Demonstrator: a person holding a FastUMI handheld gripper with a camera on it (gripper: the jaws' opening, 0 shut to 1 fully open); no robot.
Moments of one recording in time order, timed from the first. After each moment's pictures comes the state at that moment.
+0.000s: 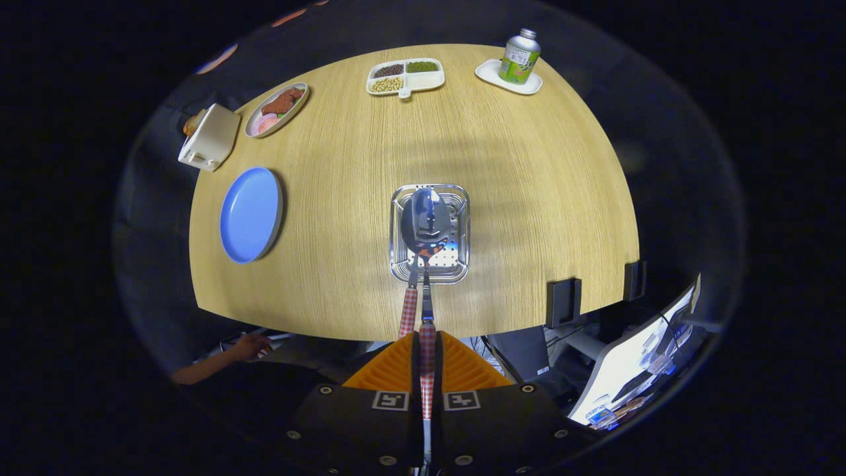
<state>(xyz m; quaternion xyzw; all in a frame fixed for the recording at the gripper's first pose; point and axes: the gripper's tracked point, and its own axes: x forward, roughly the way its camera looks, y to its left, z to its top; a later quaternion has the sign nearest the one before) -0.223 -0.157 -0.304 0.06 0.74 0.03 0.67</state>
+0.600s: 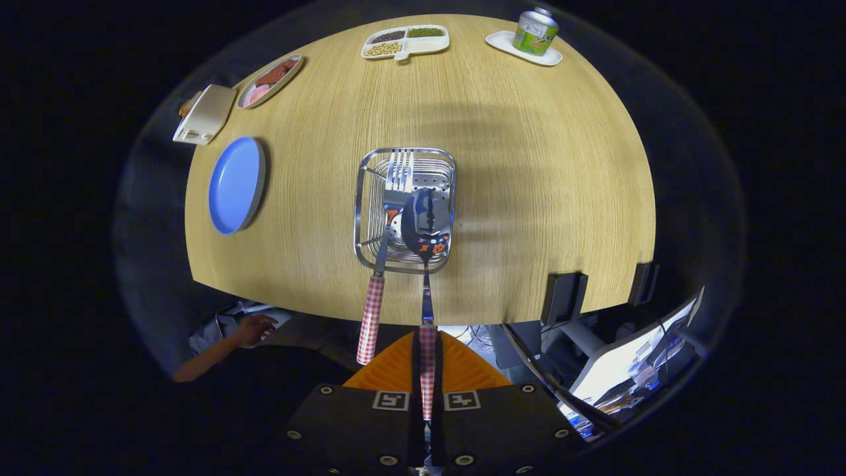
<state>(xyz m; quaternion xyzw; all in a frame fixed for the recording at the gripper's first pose) -0.237 -0.171 -0.325 0.03 0.79 0.07 0.61</state>
